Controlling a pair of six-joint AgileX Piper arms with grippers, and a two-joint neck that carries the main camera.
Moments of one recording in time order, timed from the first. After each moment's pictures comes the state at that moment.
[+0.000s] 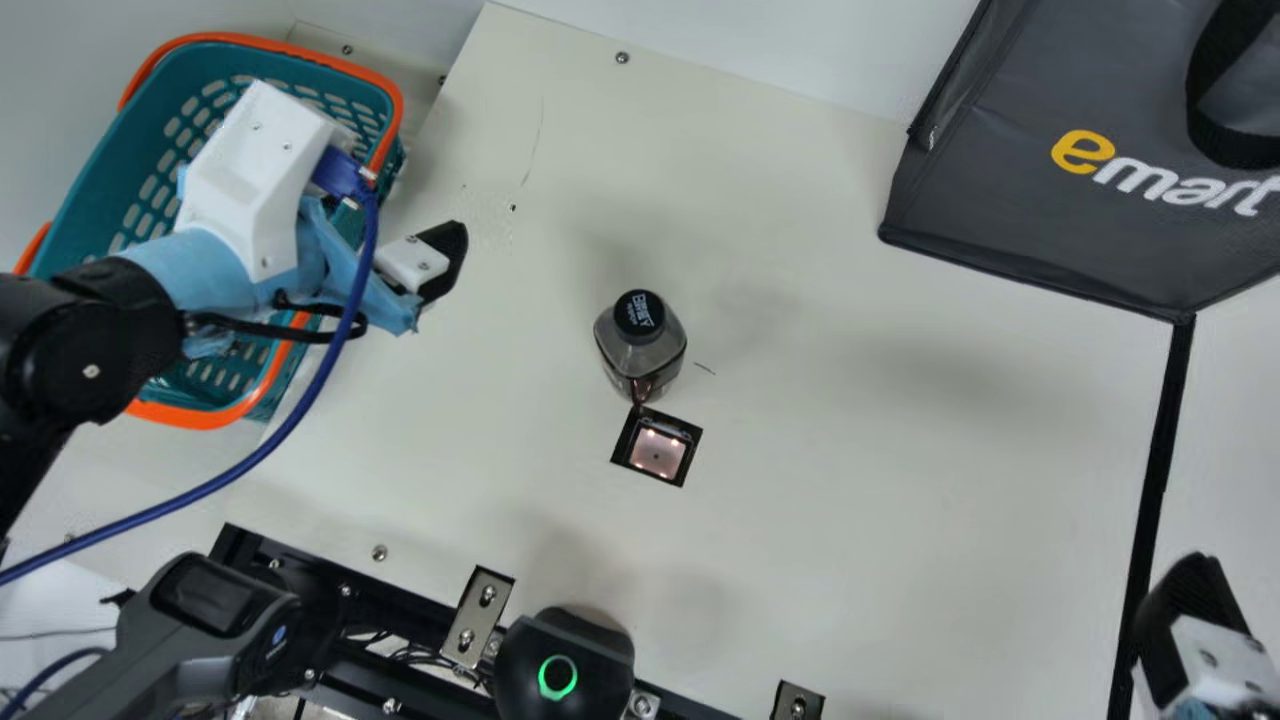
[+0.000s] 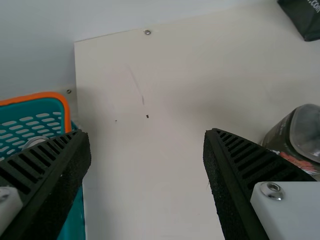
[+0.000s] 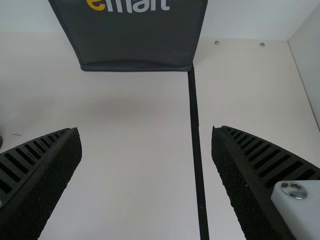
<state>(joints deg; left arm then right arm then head) -2.4 55.6 -48.5 -11.1 40.1 17.9 0.6 42.8 -69.8 -0.8 69.7 -2.3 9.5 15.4</state>
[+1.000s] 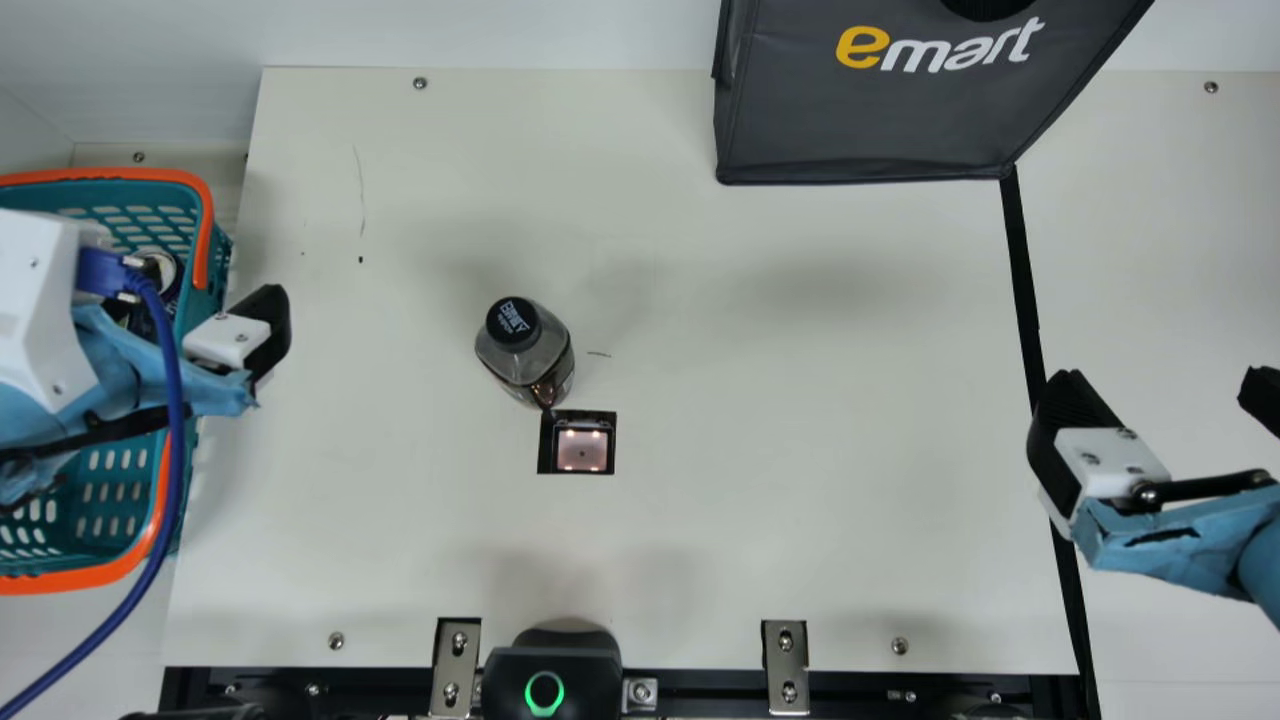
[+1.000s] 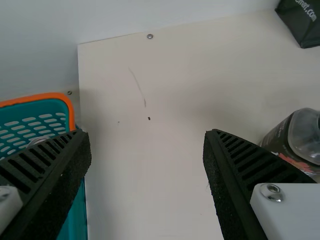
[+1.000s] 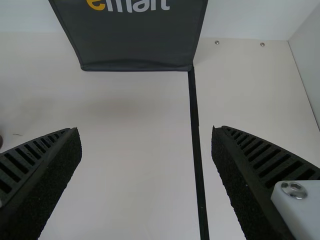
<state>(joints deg) 2.7 55.0 -49.3 -18.4 42.4 25.9 0.6 42.8 -69.8 -0.8 69.7 -2.3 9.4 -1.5</state>
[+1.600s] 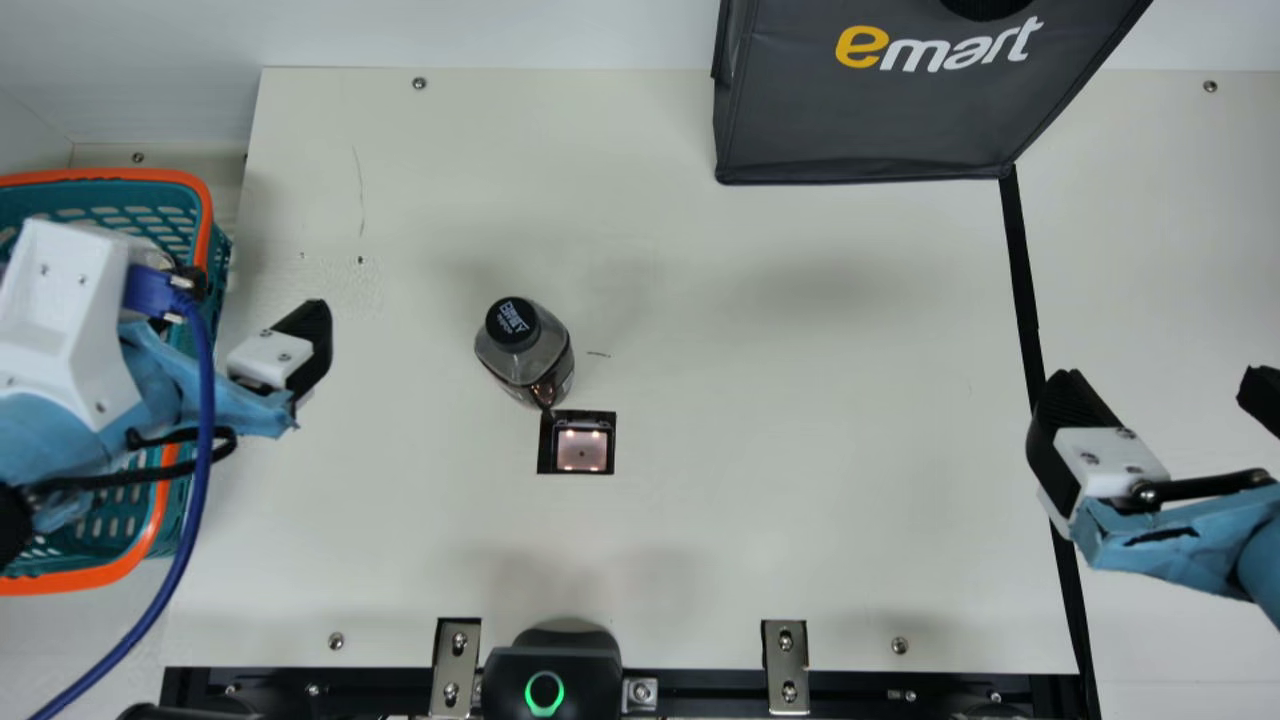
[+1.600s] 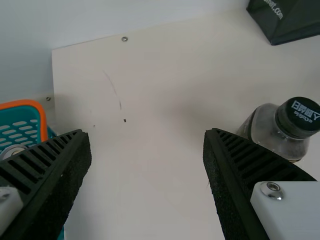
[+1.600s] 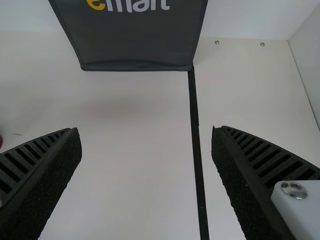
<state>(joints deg) -7.9 53.8 -49.1 -11.2 41.8 14.6 0.6 42.8 -69.8 -0.8 69.7 -2.3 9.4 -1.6</state>
